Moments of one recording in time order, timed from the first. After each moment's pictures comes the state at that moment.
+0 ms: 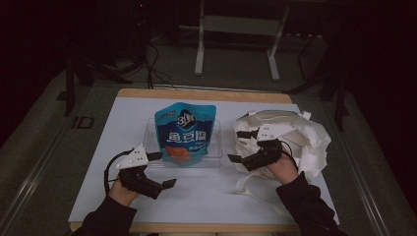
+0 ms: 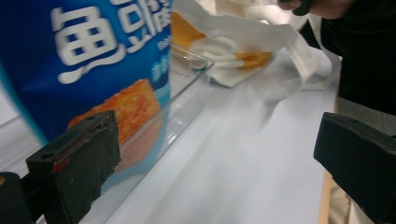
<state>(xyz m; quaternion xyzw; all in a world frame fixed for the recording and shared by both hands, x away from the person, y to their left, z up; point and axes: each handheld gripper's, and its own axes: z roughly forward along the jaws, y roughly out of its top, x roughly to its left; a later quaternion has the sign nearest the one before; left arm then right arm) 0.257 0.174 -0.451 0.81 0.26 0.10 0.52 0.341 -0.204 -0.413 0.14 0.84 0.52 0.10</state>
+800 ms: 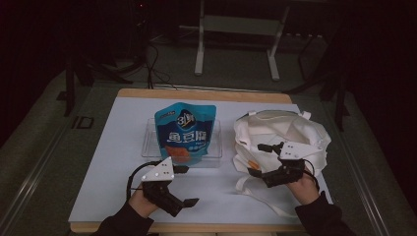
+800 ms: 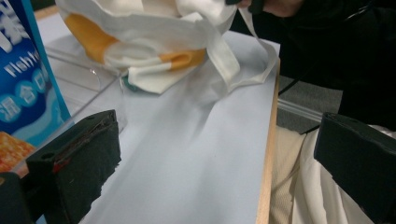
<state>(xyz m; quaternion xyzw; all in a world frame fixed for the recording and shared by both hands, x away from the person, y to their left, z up) 0.239 0.118 -0.450 0.83 0.18 0.04 0.52 0.298 -0.257 -0.425 0.18 0.83 0.52 0.13</state>
